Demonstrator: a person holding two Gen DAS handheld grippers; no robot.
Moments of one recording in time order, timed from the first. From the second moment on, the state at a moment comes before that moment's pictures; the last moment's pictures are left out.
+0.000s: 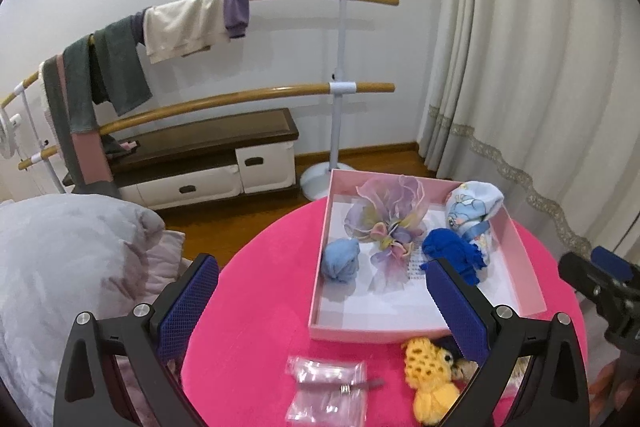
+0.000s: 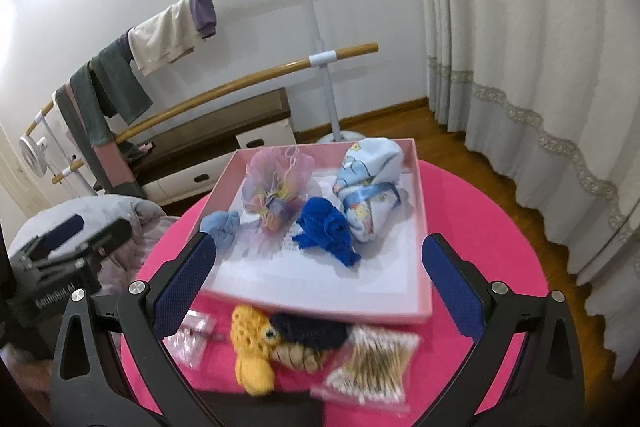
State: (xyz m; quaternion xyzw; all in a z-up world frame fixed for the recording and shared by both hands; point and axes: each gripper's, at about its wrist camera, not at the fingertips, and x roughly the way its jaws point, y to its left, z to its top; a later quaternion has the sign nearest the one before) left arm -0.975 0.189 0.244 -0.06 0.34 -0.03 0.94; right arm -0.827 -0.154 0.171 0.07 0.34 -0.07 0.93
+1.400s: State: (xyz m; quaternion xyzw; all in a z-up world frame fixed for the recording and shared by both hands) left arm -1.188 0.134 0.253 -0.08 0.25 -0.03 0.96; right arm -1.016 -0.095 0.217 0.03 0.24 -0.09 0.97
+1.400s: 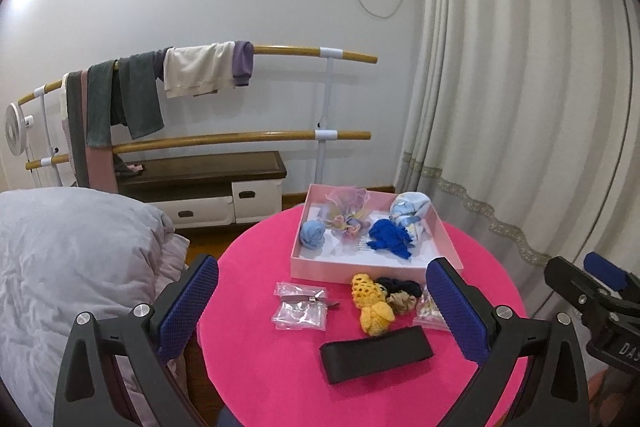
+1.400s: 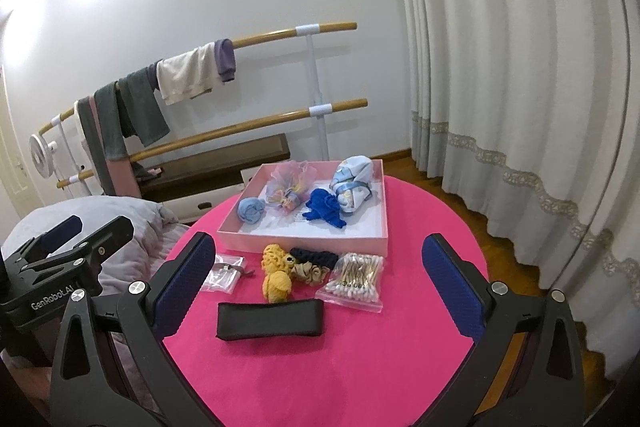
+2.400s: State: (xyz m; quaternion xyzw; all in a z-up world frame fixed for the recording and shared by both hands) left arm -1.183 0.123 0.236 -0.09 0.29 -0.01 0.95; right arm -1.011 -0.102 0.208 0.03 0.26 -0.09 0.96
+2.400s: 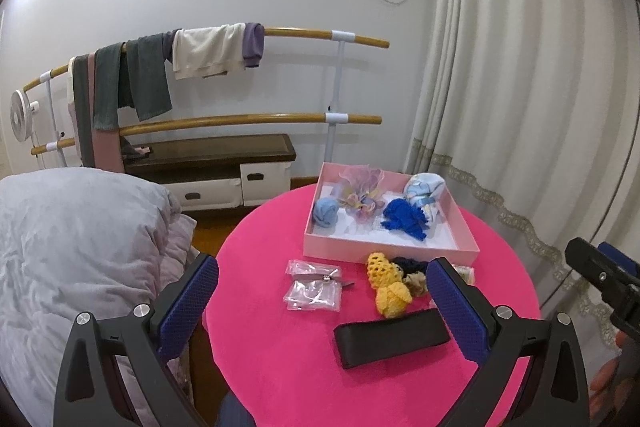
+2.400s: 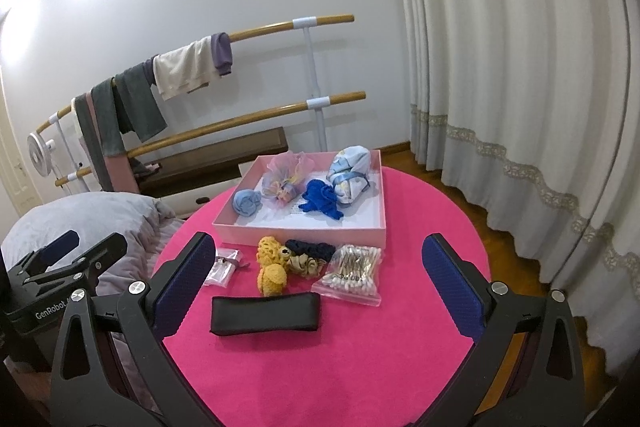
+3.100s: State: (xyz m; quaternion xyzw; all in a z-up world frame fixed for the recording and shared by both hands) left arm -1.133 0.139 0.202 -0.09 0.34 0.00 0.94; right arm -0.973 -0.124 0.175 0.04 0.31 -0.11 0.94
